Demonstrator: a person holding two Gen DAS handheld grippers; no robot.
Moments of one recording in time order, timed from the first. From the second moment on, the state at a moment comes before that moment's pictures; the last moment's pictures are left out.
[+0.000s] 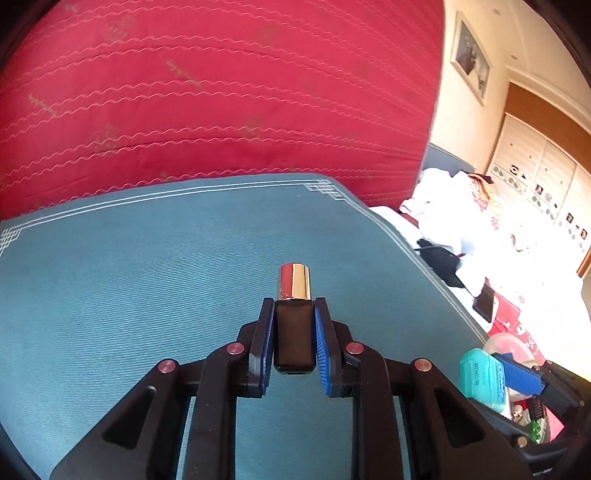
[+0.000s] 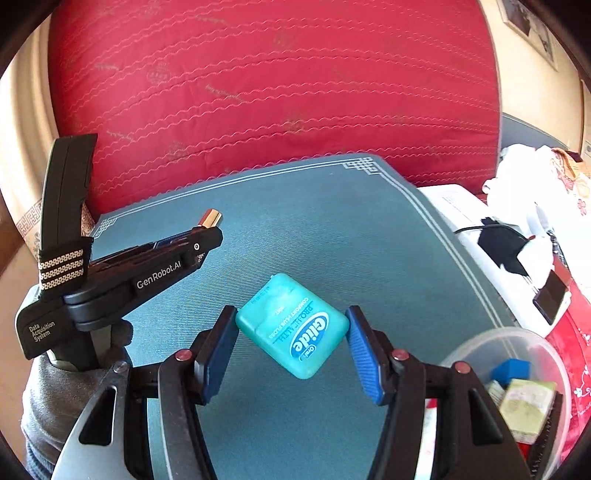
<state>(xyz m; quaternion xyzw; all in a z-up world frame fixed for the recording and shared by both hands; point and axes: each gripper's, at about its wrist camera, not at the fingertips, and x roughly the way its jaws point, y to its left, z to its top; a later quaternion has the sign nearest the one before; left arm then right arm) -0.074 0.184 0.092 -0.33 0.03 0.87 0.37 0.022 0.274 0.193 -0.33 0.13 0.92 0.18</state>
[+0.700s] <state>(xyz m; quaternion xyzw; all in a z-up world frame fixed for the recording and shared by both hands) 0.055 0.240 0.121 -0.28 0.08 0.79 0.54 0.165 0.330 0.205 -0.29 0.18 0.89 0.31</state>
